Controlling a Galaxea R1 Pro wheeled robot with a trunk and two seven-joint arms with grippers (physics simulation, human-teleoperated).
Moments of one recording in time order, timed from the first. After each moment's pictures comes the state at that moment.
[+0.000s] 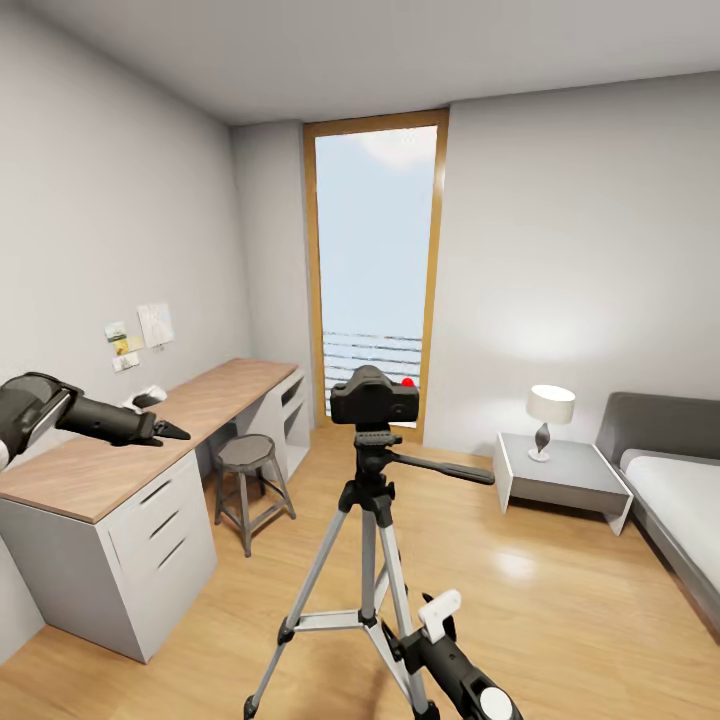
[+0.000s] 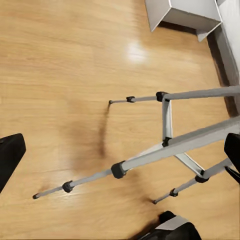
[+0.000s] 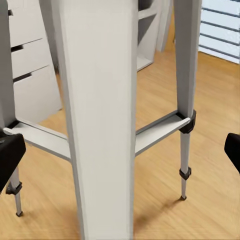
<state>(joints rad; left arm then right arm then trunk) -1.36 0.55 -0.62 -0.25 0.23 0.80 -1.16 -0.30 0.04 0.25 -0.63 0.07 -0.31 0.20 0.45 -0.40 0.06</state>
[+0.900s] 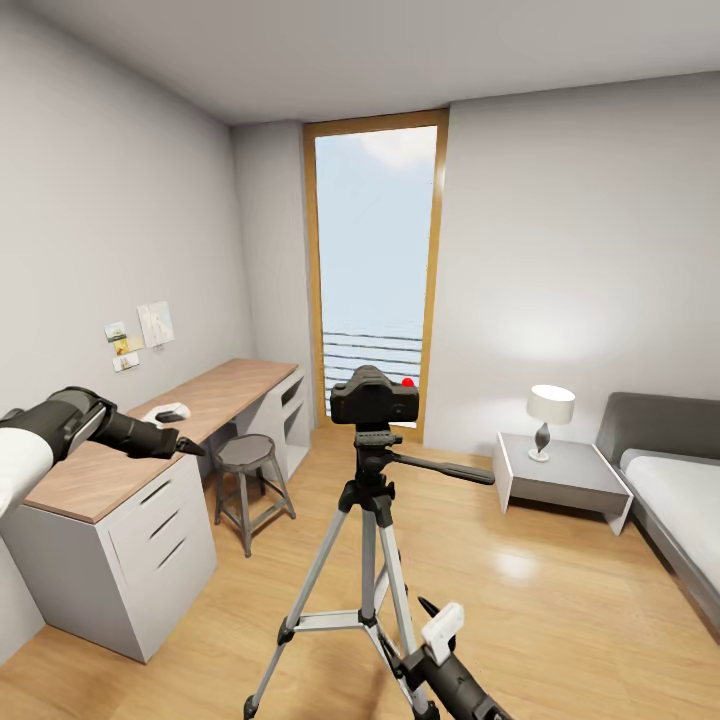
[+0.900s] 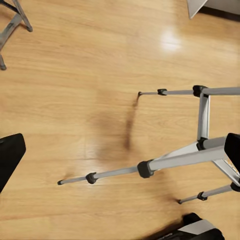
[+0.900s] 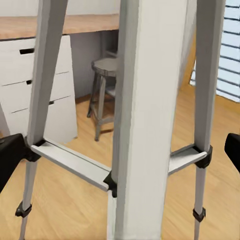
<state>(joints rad) -1.36 0.44 -0.62 -0.12 0.23 0.74 -0.95 -0.29 0.03 0.25 -0.53 0.07 -0.61 0.29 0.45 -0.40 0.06</state>
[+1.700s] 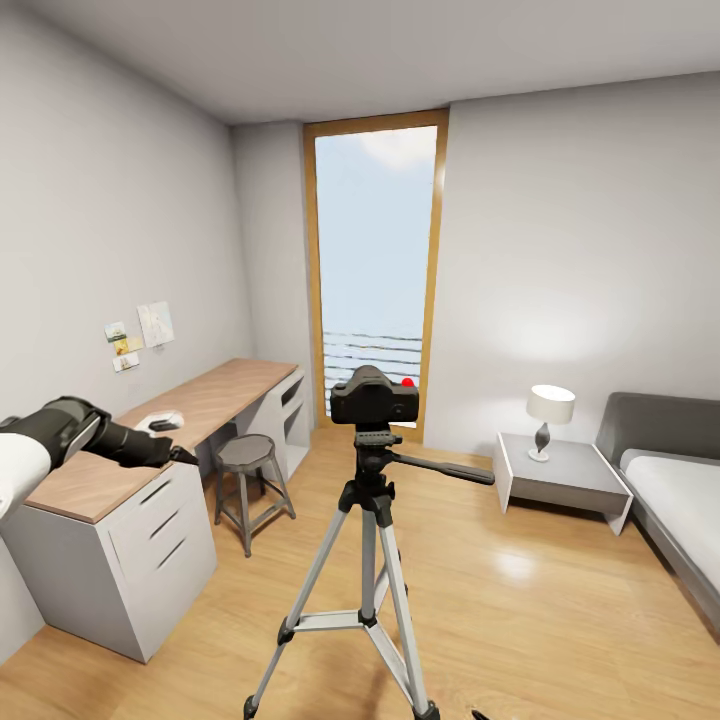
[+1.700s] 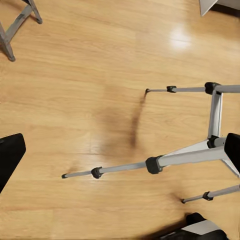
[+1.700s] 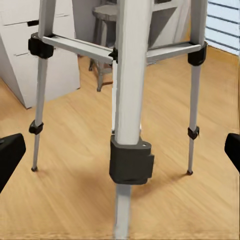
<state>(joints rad) -1.36 0.43 -0.62 -0.05 0.23 0.70 -0.92 -0.29 -0.05 0.25 0.02 0.06 -1.04 0.31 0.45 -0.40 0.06</state>
